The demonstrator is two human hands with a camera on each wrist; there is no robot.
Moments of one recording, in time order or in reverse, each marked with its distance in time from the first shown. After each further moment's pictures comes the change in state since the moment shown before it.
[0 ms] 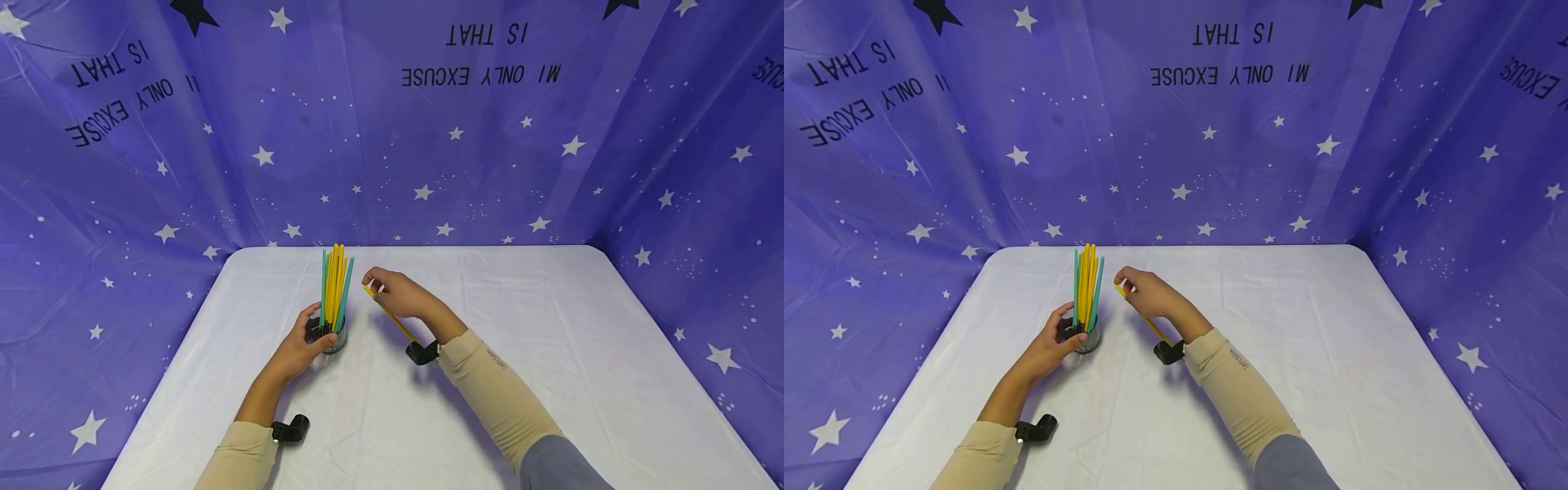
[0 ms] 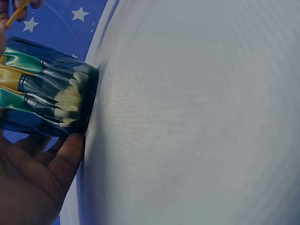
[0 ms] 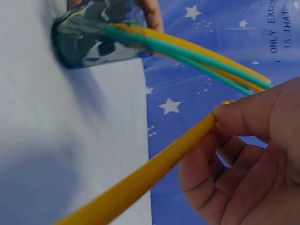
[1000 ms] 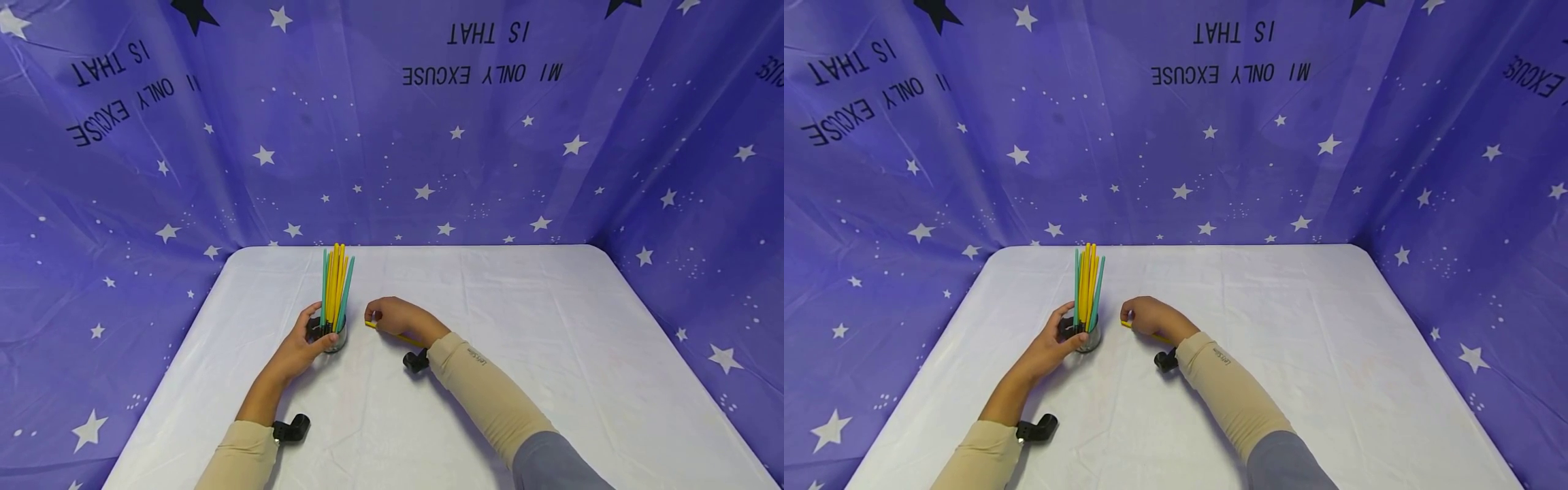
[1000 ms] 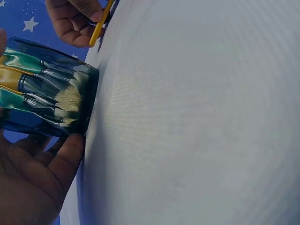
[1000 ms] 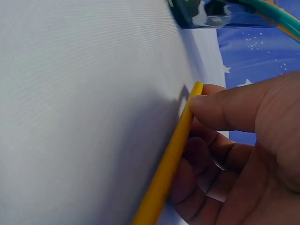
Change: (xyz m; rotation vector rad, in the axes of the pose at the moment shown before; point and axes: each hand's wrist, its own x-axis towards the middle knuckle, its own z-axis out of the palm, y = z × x) left_hand 0.006 -0.013 0.000 -0.007 0.006 0.024; right_hand 0.012 0.041 0.047 -0.150 -0.217 0.140
